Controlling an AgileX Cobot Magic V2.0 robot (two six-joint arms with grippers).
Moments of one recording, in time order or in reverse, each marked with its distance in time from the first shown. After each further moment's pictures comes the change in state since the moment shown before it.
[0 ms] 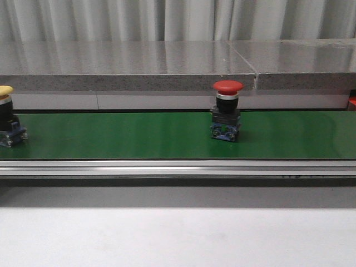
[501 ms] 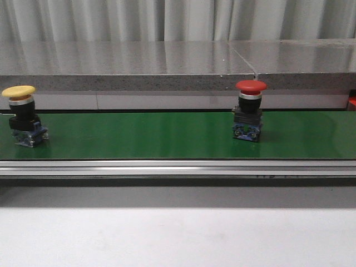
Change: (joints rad) left arm 0.000 0.000 0.002 -0.003 0.000 0.001; right arm 0.000 0.000 0.000 0.000 0.059 0.000
